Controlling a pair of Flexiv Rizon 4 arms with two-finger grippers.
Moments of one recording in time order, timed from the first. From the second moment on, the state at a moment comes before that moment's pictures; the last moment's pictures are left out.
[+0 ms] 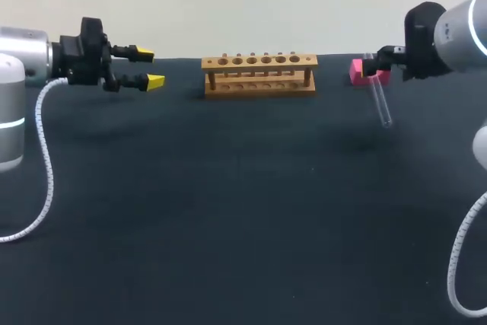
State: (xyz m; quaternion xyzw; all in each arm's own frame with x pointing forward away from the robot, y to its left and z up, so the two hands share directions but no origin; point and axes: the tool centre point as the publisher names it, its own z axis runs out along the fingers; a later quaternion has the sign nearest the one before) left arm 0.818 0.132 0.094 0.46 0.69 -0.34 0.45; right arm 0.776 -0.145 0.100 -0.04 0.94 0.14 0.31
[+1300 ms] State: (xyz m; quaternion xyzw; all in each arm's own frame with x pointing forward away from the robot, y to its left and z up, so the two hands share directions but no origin) left arm 0.818 0.132 0.094 0.46 0.69 -0.34 0.45; right arm 0.788 -0.151 0.080 -0.05 0.95 0.06 0.32
